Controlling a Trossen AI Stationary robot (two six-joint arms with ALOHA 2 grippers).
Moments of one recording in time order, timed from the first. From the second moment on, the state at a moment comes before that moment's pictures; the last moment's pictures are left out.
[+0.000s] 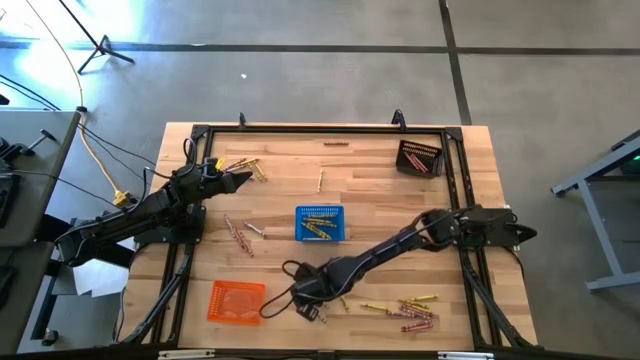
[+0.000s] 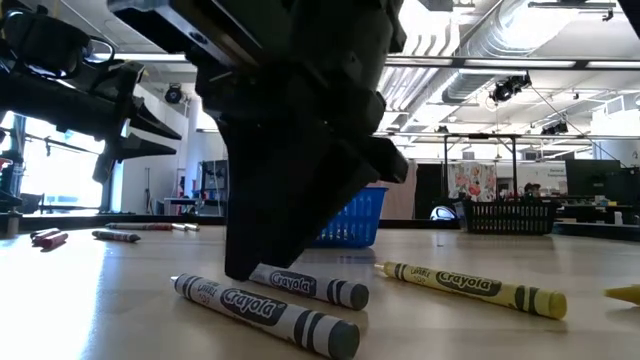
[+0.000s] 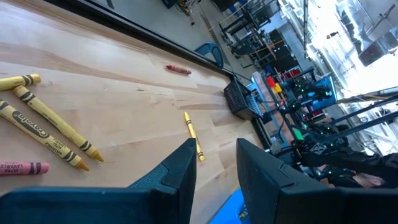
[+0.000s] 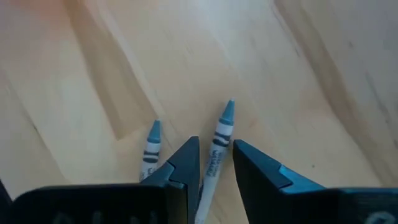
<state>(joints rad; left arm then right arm) 0.55 0.24 0.02 0.01 0.01 -0.93 0.41 2.39 1.96 -0.79 0.05 0.94</state>
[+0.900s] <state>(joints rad) 0.55 0.24 0.02 0.01 0.01 -0.93 0.38 2.34 1.94 -0.91 0.12 0.87</state>
